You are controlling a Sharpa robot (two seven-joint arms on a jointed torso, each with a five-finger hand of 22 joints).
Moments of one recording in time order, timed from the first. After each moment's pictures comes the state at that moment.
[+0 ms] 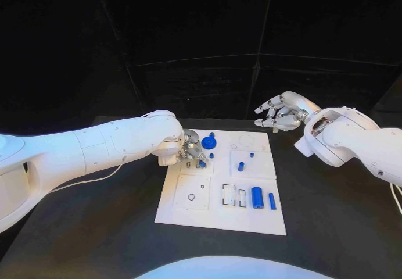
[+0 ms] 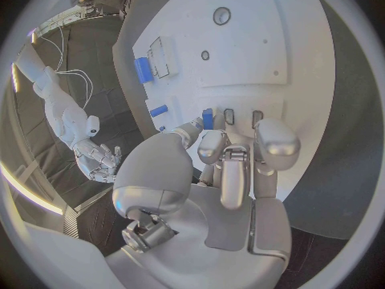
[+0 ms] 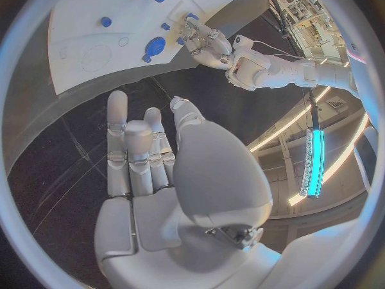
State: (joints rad) left arm 1.27 -0.55 -0.15 1.19 -0.88 0.22 -0.49; left_hand 1.12 0.06 0.44 0.04 0.05 0.77 0.06 0.76 0.49 1.33 -0.02 1.23 1.06 1.47 -0.09 1.57 1.31 0.11 1.45 0.02 1.13 0.99; right arm 1.27 -0.81 -0.03 1.46 -1.06 -0.34 -0.08; right_hand 1.44 -0.07 0.02 0.20 0.42 0.84 0.17 0.16 0.07 1.03 0.08 0.87 0.70 1.43 0.00 1.03 0.86 0.18 1.04 0.10 0.91 0.44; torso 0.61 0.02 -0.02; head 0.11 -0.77
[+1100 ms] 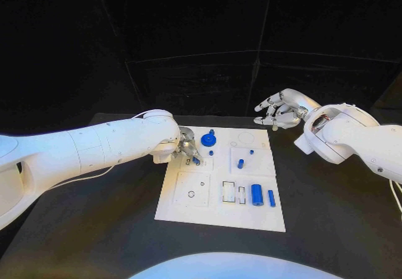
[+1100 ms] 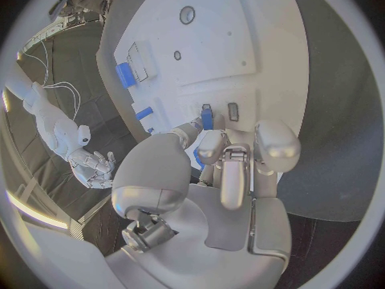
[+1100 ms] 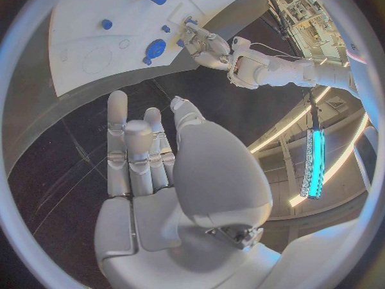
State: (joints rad) left arm 1.26 -0.57 -0.15 1.21 -1.00 0.20 -0.51; left_hand 1.11 0.05 0.47 0.03 0.04 0.77 0.06 0.77 0.50 1.34 -0.02 1.23 1.06 1.47 -0.09 1.57 1.31 0.11 1.45 0.02 1.14 1.00; right arm 1.27 -0.81 -0.03 1.46 -1.07 -0.33 -0.08; right_hand 1.44 -0.07 0.02 0.21 0.40 0.83 0.17 0.17 0.07 1.02 0.08 0.87 0.70 1.43 0.00 1.02 0.86 0.18 1.04 0.10 0.91 0.43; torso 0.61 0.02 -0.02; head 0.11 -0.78
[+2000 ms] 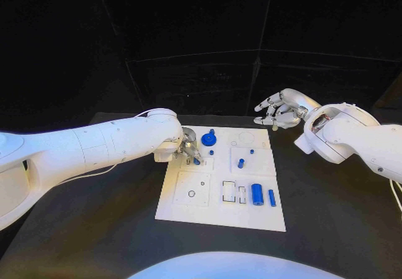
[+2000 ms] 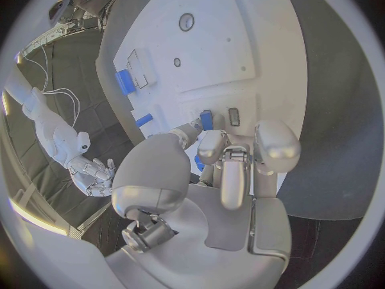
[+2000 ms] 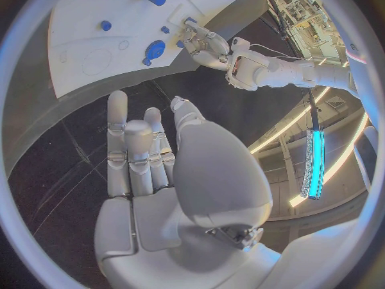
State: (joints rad) left arm 1.26 -0.55 -0.15 1.19 -1.02 0.26 -0.52; left_hand 1.09 0.05 0.49 0.03 0.04 0.77 0.06 0.78 0.50 1.34 -0.02 1.23 1.06 1.47 -0.09 1.57 1.31 0.11 1.45 0.02 1.14 1.00; right arm 1.27 -0.81 -0.03 1.46 -1.07 -0.32 -0.08; right_hand 1.44 -0.07 0.02 0.21 0.39 0.83 0.17 0.17 0.07 1.02 0.08 0.87 0.70 1.43 0.00 1.02 0.86 0.18 1.04 0.10 0.91 0.43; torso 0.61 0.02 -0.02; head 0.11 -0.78
